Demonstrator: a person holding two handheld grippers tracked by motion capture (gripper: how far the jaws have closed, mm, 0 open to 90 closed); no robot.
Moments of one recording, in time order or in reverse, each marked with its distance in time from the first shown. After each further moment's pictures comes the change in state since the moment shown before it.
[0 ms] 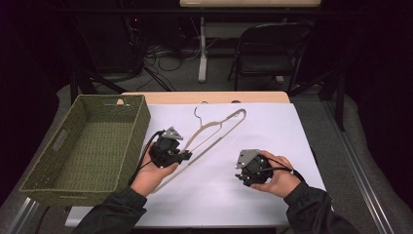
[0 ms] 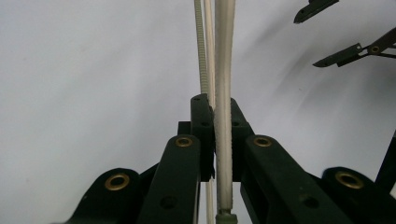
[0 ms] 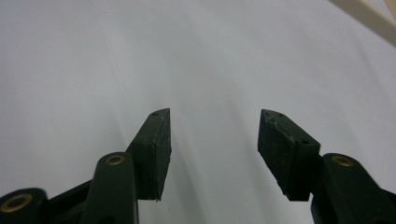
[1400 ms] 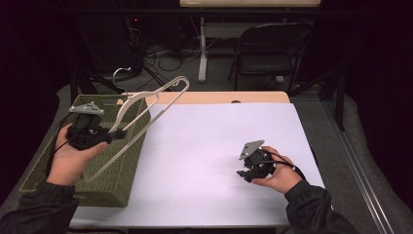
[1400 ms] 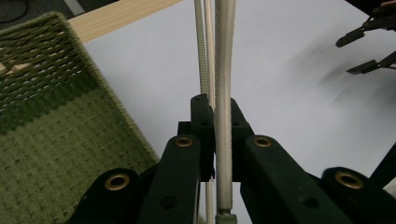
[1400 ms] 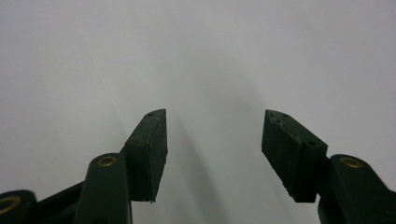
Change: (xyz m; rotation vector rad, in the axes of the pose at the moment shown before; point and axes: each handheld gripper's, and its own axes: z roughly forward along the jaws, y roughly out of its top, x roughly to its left) left arm 0.088 -0.033 -0.159 -0.090 0.128 -0.116; right arm -0.017 -0.006 0.008 -0.027 0.049 0.139
